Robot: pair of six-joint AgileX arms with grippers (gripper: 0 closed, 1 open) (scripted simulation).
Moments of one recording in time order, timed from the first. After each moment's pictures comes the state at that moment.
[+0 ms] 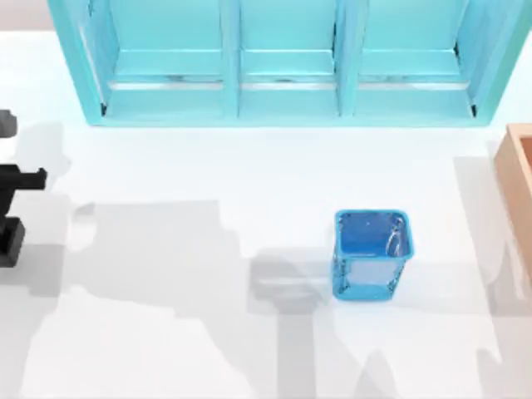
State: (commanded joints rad) left arm 0.08 1.84 1.30 -1.02 0.00 0.12; right arm 0.00 0.00 0.00 0.00 0.00 0.00
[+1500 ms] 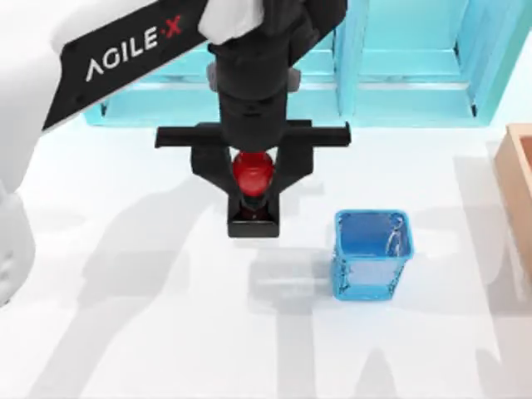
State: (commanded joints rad) left arm -0.69 2.14 1.99 -1.43 0.00 -0.66; right arm 0.00 0.00 0.00 0.00 0.00 0.00
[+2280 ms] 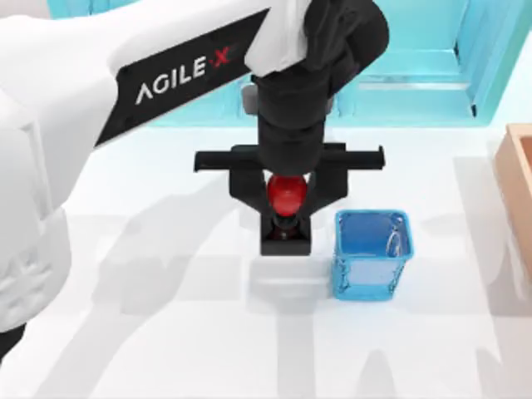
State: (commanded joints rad) left arm -0.76 2.19 1.98 -1.36 0.01 -0.73; right arm 0.00 0.00 0.00 0.00 0.00 0.00
